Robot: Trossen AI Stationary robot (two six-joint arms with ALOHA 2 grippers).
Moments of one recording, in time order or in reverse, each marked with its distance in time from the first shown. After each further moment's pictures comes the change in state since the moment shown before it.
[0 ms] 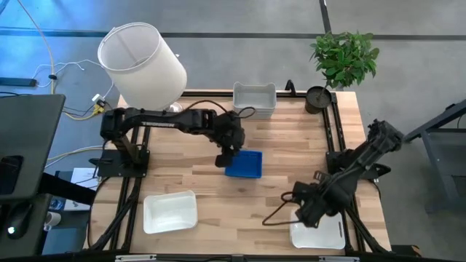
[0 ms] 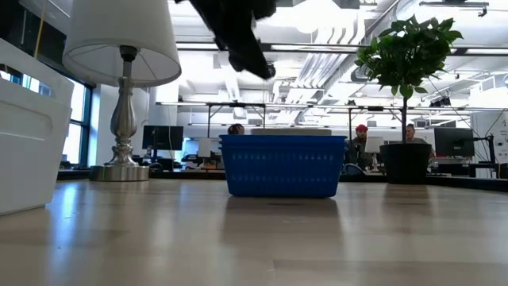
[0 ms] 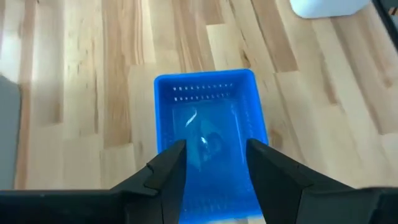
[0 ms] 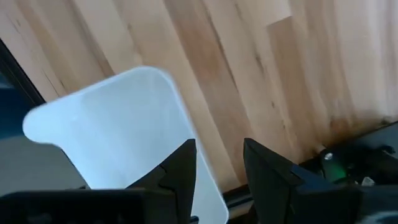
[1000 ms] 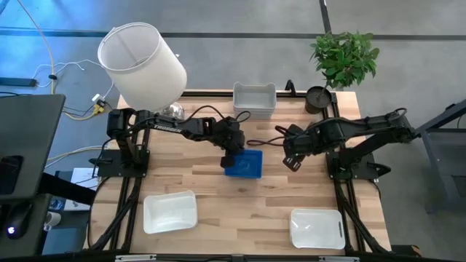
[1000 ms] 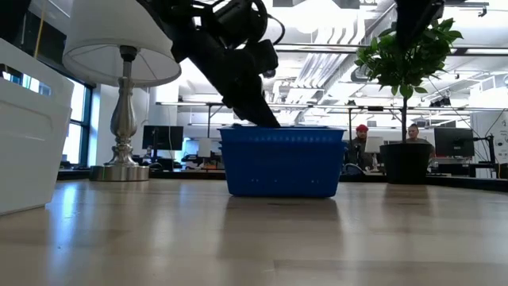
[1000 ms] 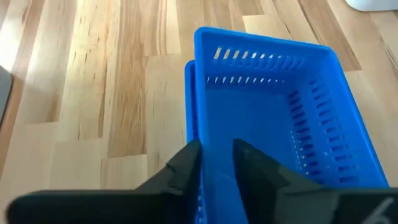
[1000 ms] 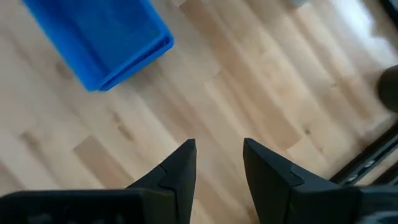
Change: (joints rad) left arm 0.049 0.065 -0.305 0.491 -0.001 -0.004; right arm -0.553 -0.211 0.000 -0.009 0.241 -0.315
